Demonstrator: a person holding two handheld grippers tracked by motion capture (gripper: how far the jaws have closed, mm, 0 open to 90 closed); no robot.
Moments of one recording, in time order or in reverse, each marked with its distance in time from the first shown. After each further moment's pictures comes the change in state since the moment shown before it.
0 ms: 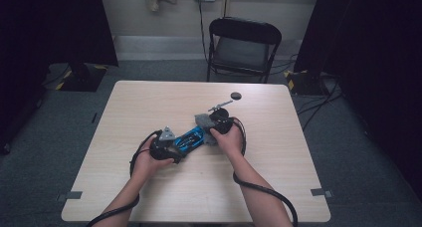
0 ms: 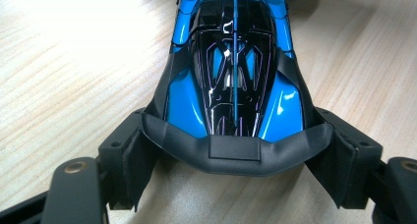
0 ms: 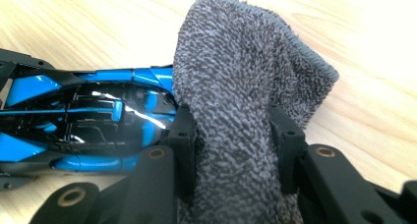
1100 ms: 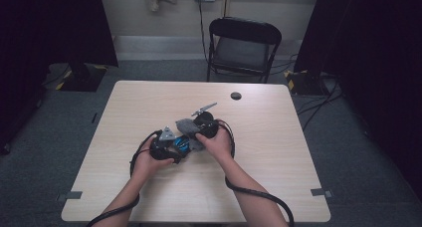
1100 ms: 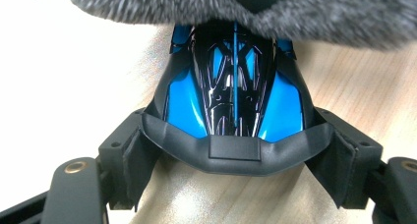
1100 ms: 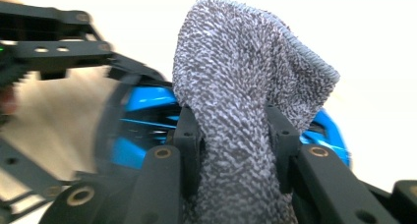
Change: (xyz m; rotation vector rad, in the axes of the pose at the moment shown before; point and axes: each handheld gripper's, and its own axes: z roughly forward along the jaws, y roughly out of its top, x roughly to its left) left arm 0.000 0.000 0.000 0.000 0.000 0.003; right arm 0.049 0.013 0.002 -0.011 0.135 -0.122
